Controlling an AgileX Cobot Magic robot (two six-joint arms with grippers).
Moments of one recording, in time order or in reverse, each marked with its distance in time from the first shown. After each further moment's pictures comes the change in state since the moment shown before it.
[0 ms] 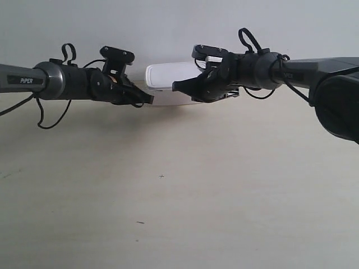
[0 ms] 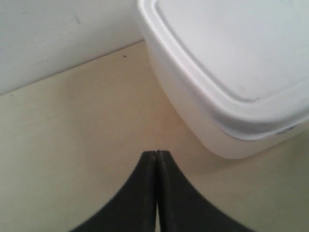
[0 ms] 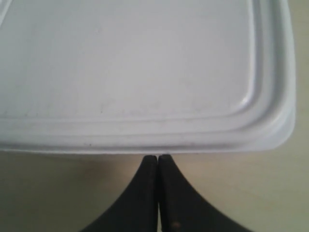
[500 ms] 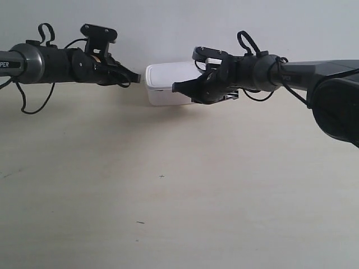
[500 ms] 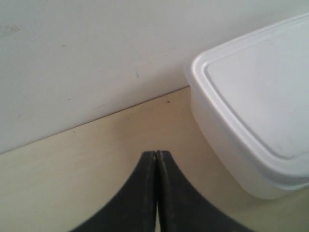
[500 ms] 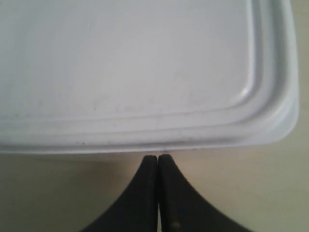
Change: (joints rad) left arm 0.048 -0.069 -0.005 0.000 -0.014 0.000; right arm 0.000 0.017 -0.013 -0.002 -0.004 0.024
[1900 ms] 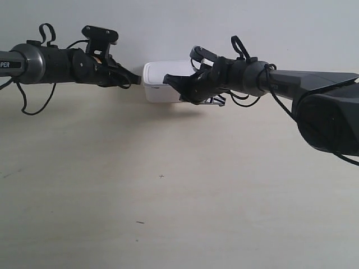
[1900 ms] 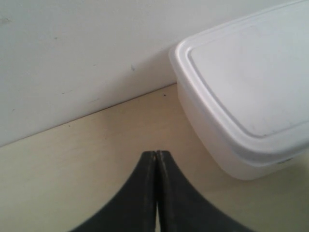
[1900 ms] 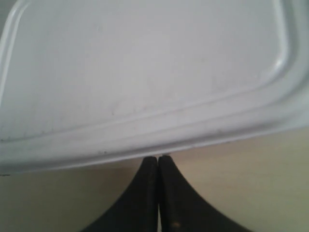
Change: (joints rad) left arm 0.000 0.000 0.000 0.000 0.019 0.002; right arm 0.013 0.088 -0.142 0.120 0.015 0.140
